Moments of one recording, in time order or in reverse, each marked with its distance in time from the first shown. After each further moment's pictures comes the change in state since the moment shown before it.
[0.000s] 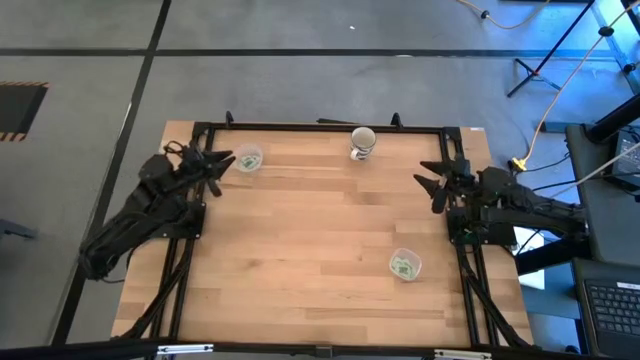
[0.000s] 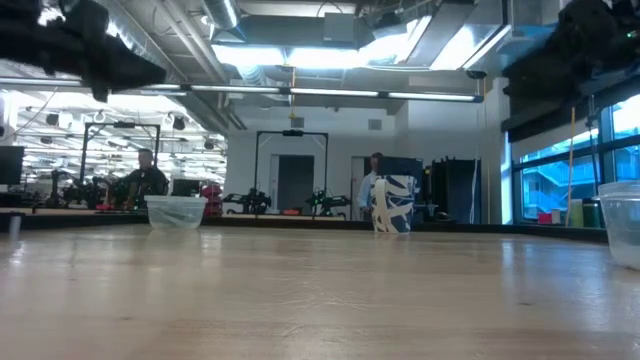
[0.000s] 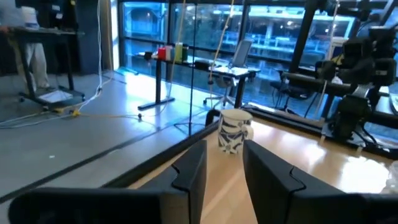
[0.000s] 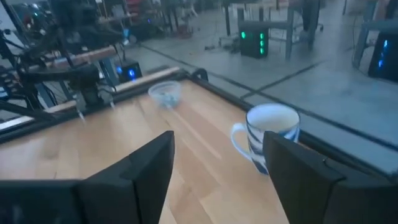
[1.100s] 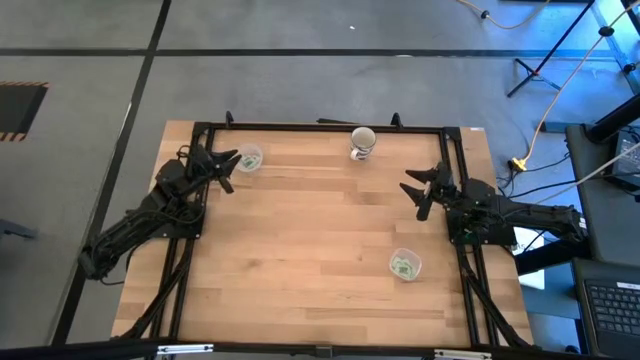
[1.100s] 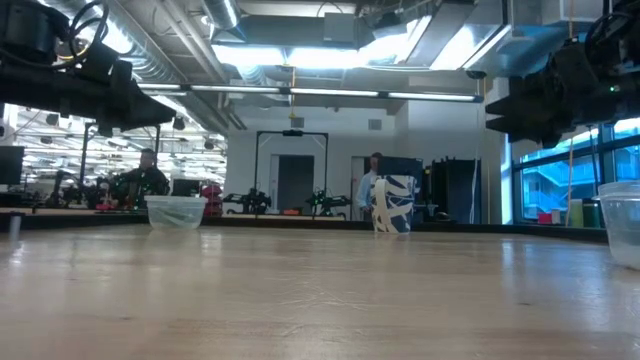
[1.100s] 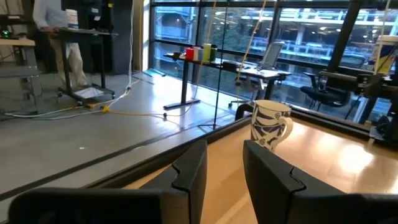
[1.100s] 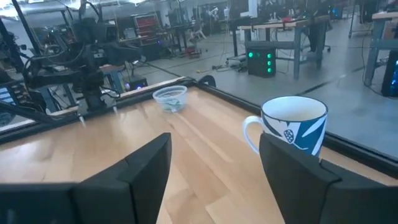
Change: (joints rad) left arm -0.002 0.005 -0.234 0.248 -0.124 -0.009; right arm 0.002 -0.026 -0.327 0.411 -0.029 -0.038
